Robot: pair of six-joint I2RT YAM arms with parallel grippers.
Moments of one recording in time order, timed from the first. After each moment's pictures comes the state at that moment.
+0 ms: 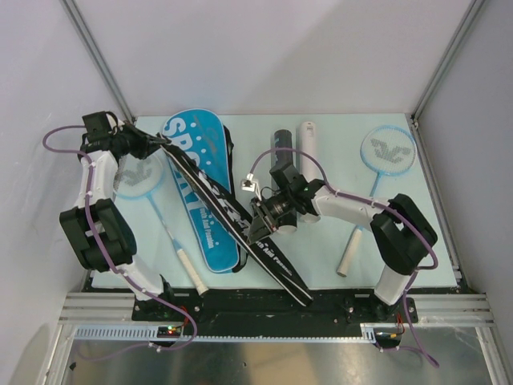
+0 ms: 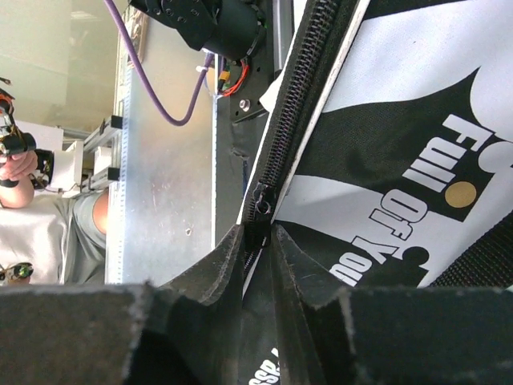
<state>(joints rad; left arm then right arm) 0.34 1.67 1.43 -0.47 0.64 -0.79 0.77 1.74 1.15 -0.22 -1.08 0.12</state>
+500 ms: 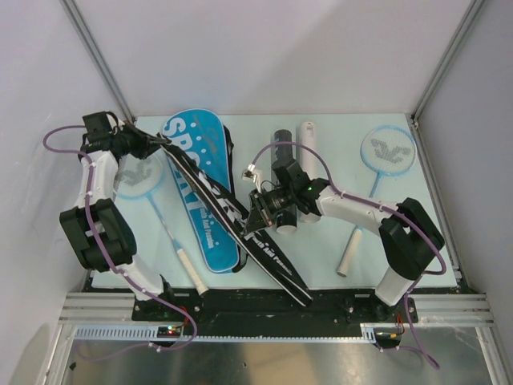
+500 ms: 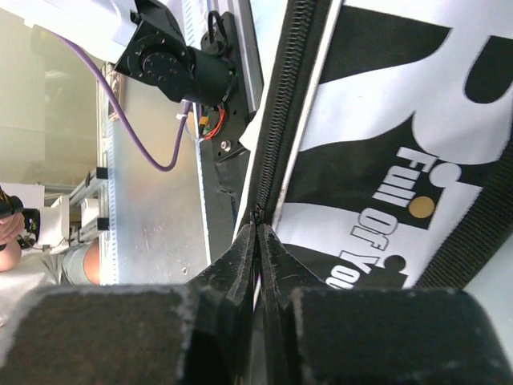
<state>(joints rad) 0.33 1.67 1.43 -0.47 0.64 -0.79 0.77 1.68 1.15 -0.15 -0.93 0.28</state>
